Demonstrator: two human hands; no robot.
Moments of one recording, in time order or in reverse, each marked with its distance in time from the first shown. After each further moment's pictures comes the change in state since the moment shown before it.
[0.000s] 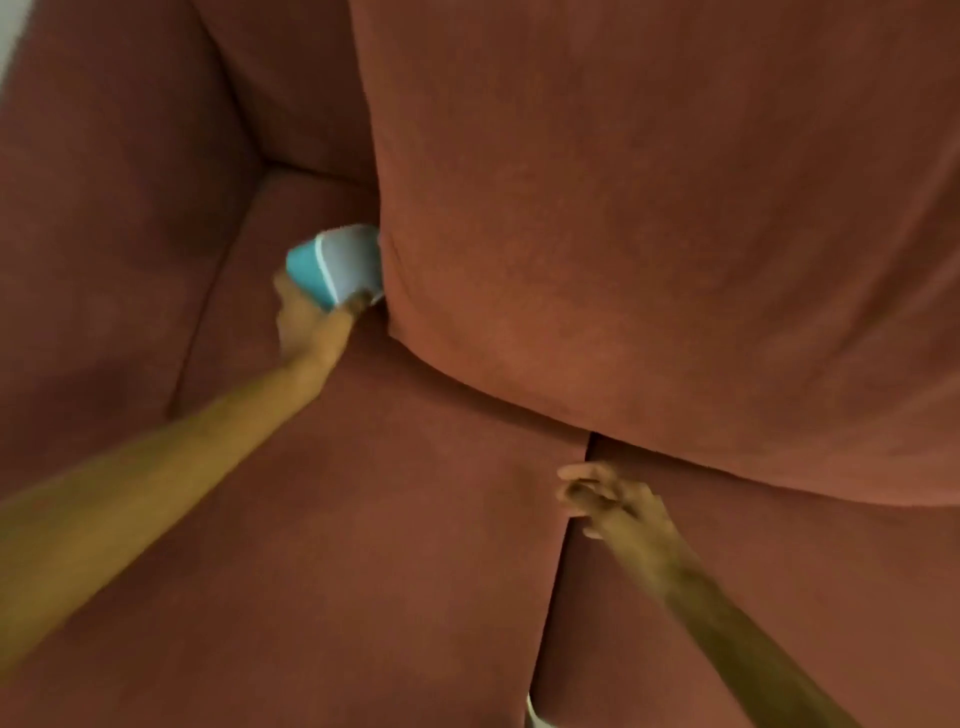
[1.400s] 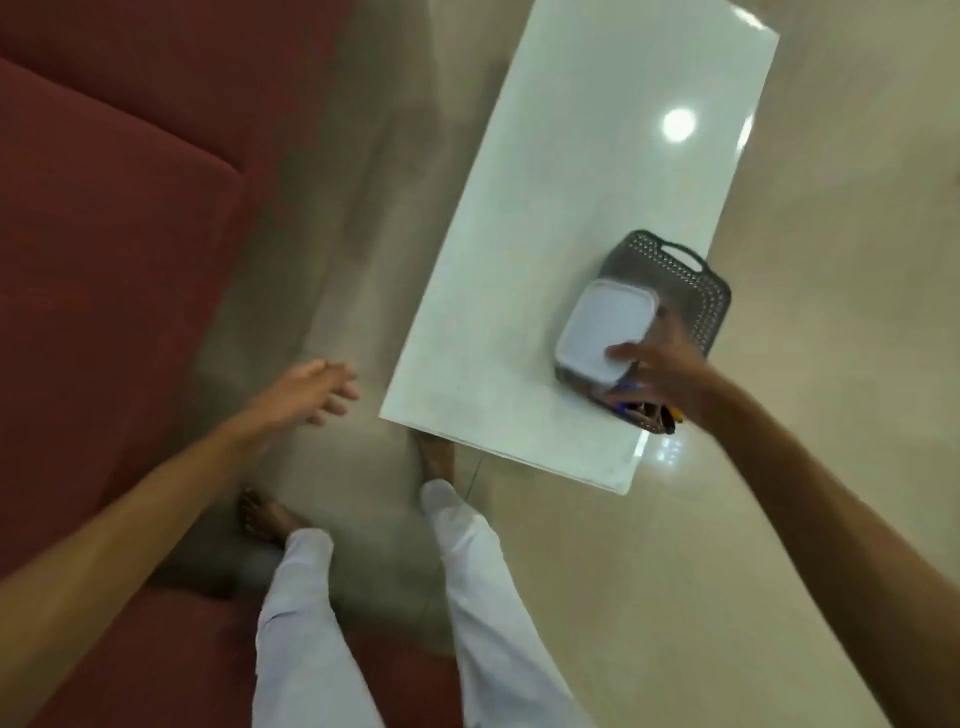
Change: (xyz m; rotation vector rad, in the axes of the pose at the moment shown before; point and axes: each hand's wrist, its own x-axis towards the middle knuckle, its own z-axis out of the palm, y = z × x) left_hand -1.027 -0.286 0.267 1.201 -1.474 0.602; right_hand -0.716 0.947 -0.016 1.485 0.965 0.432
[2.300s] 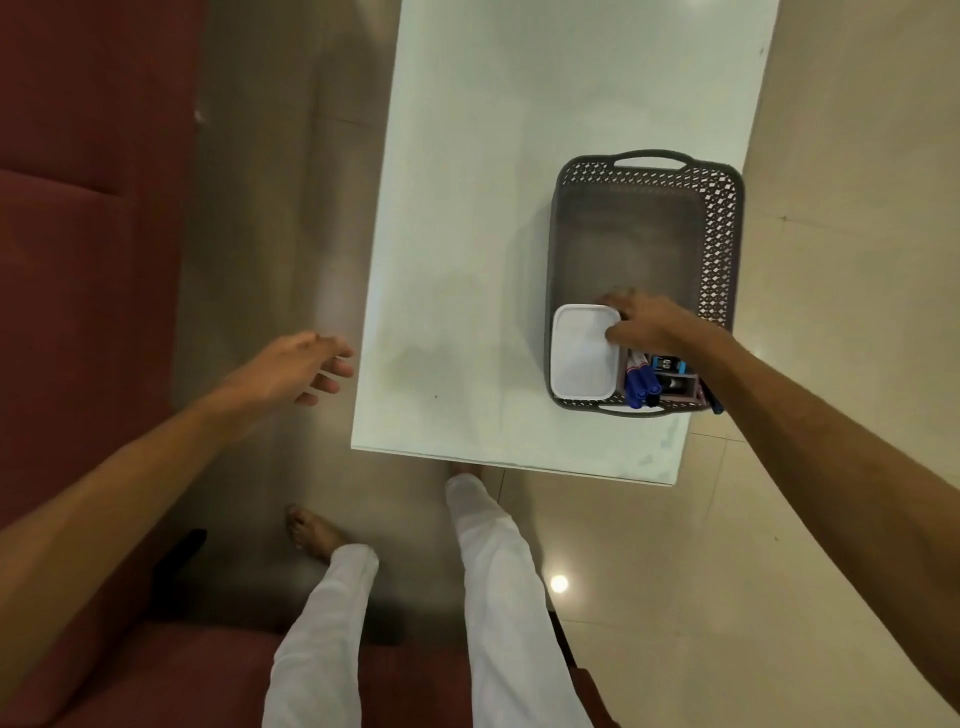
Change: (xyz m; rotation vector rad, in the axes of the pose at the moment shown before) left_hand 0.123 0.067 0.066 0.263 -0.038 -0.060; right_hand 0.202 0.085 -0.053 -1.009 -0.186 -0.100
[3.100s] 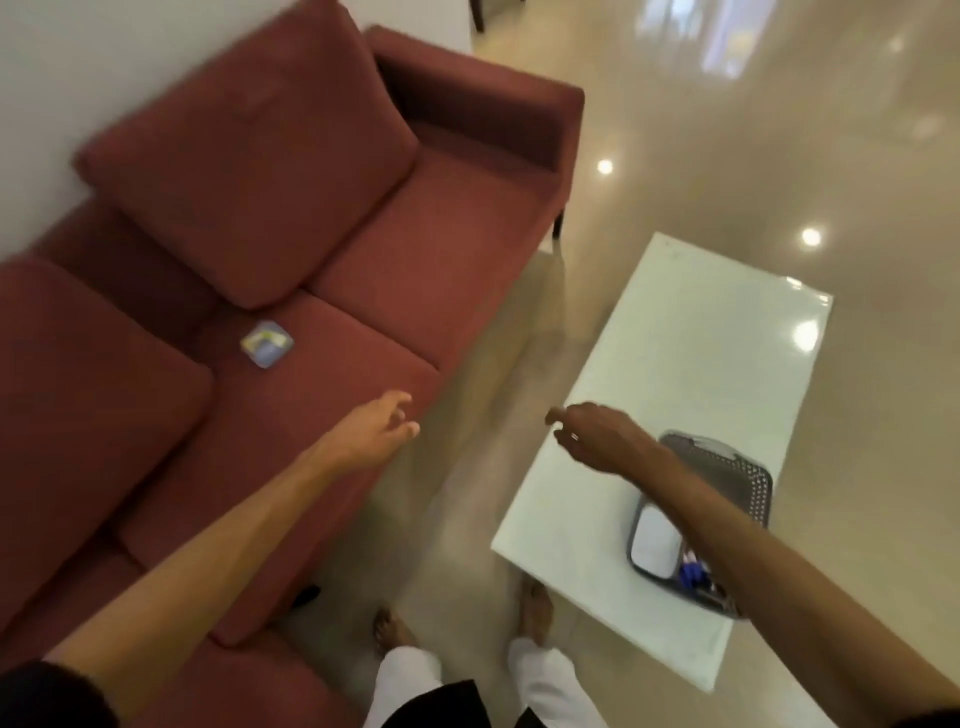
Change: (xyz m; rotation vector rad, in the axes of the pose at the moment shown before) left_hand -0.348 -0.026 -0.183 0.276 0.453 0.327; right_hand -0.321 -0.334 -0.096 -0.525 0.346 -0.675
